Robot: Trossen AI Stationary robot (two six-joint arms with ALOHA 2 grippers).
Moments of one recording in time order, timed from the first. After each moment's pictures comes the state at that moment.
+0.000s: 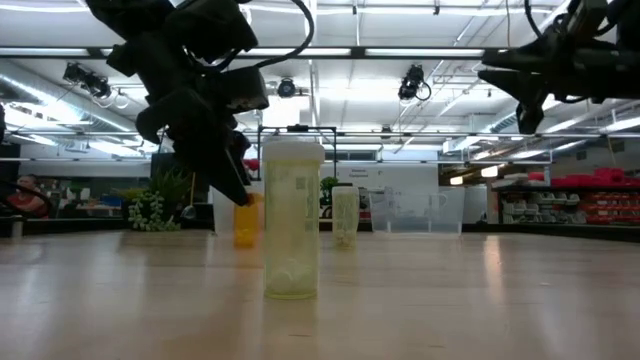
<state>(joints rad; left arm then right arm) -0.08 1.55 0.76 -0.14 -0.07 -0.04 -0.10 0.25 0.02 0.41 0.09 0.50</state>
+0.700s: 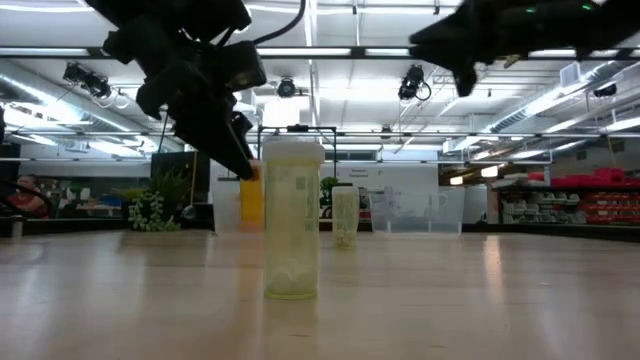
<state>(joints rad) -0.08 1.47 0.76 -0.14 -0.07 -0.01 -0.03 0.94 0.45 0.43 0.09 0.28</state>
